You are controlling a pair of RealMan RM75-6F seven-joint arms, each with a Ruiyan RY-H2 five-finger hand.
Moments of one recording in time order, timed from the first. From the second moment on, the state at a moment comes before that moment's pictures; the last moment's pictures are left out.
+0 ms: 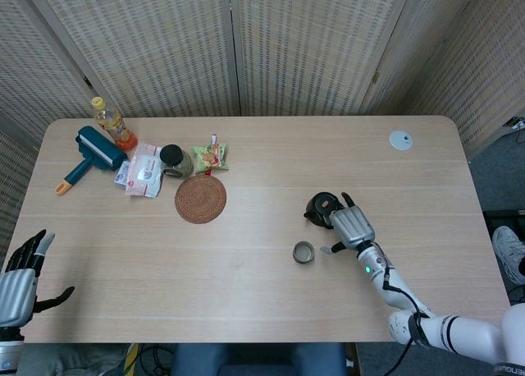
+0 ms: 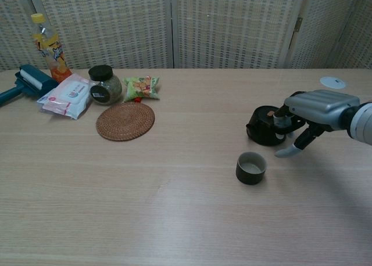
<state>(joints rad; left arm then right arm) -0.06 -1.22 -0.04 -1.52 1.47 1.49 -0.06 0.69 -1.52 0.08 -1.41 -1.01 0.90 -0.51</state>
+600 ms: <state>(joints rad) -0.05 -1.21 -0.04 -1.51 1.47 1.50 -0.07 0.69 -1.53 0.06 -1.41 -0.97 0.90 -0.56</state>
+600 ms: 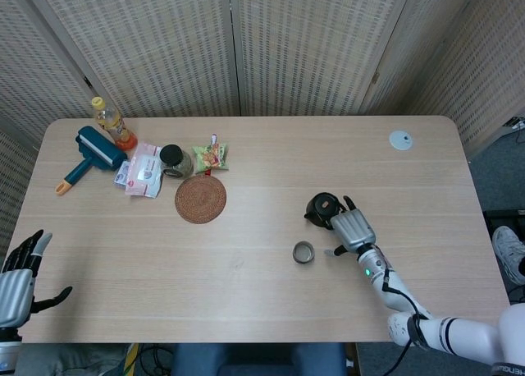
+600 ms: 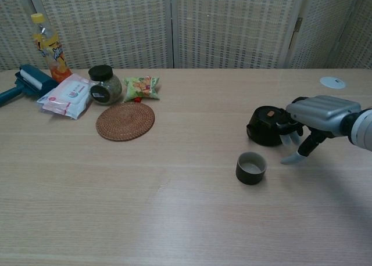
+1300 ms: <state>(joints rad) -0.05 -1.21 -0.04 -1.52 1.47 1.50 -0.06 0.73 -1.56 0.09 -1.35 -0.93 0.87 -0.55</state>
